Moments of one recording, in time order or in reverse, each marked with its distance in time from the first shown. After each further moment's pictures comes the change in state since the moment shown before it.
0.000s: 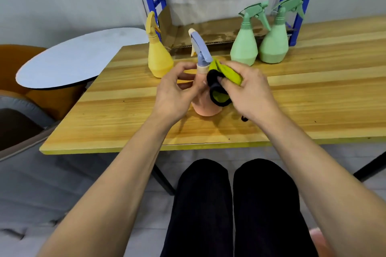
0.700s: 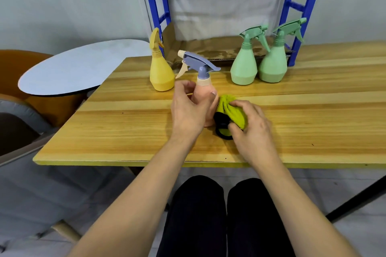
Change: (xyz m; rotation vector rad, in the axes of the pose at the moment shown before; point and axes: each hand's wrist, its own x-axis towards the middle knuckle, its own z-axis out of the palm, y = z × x) left_hand 0.014 -0.004 0.046 0.018 0.278 -0.108; right_hand -0.040 0.042 0.005 -0.149 0.077 0.075
